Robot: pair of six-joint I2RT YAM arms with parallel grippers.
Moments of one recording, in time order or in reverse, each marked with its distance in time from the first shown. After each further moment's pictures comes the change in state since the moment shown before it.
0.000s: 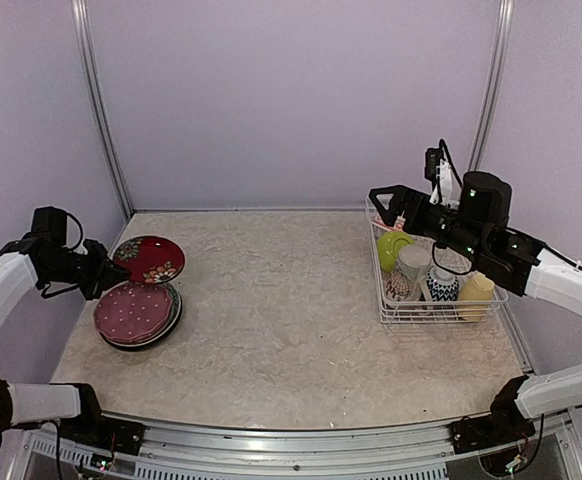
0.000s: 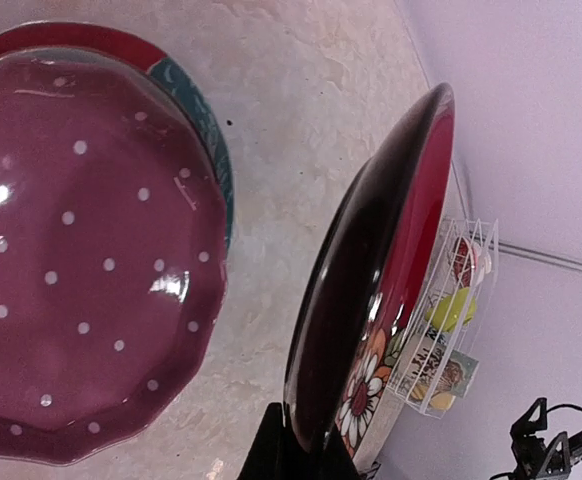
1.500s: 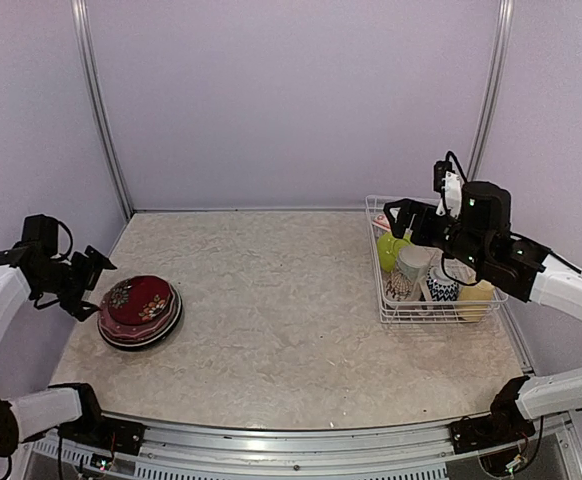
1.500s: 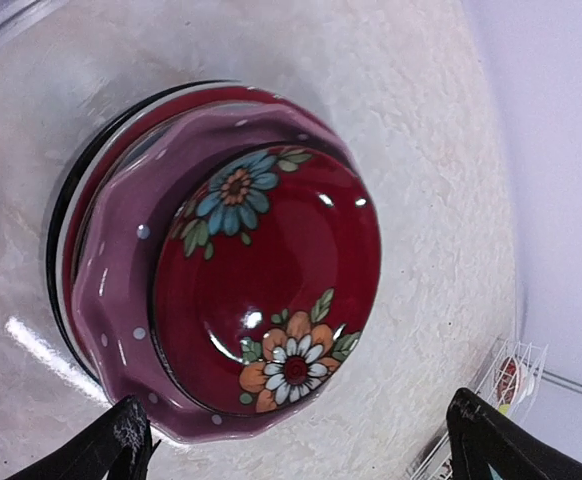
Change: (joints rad) left arm 0.081 -0.118 -0.079 -0.116 -0.303 -0.114; right arm -0.005 -0.043 -0.040 -0.098 0.166 -0.051
